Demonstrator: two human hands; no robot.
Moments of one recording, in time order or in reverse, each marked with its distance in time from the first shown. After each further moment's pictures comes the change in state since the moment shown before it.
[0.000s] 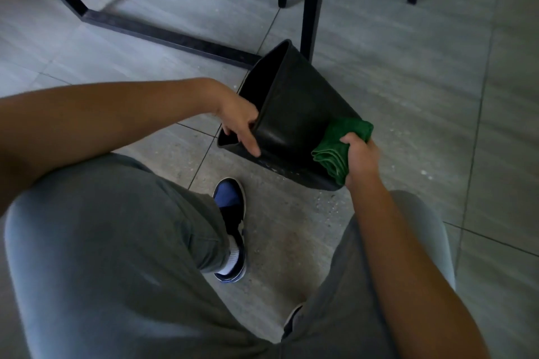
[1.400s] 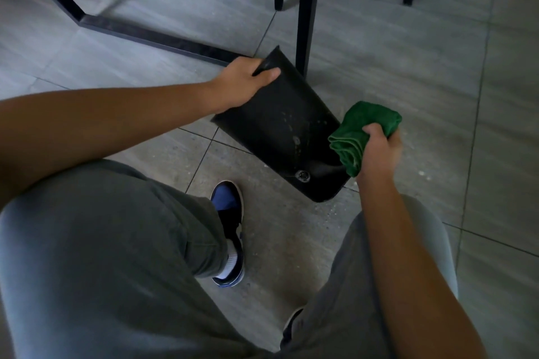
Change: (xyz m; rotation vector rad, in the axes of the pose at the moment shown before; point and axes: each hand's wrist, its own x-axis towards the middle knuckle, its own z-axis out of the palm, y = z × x) left_hand 0.006 0.009 -0.008 -0.594 0.962 0.219; right_hand 0.010 -0.017 -0.017 0.145 0.109 -0.251
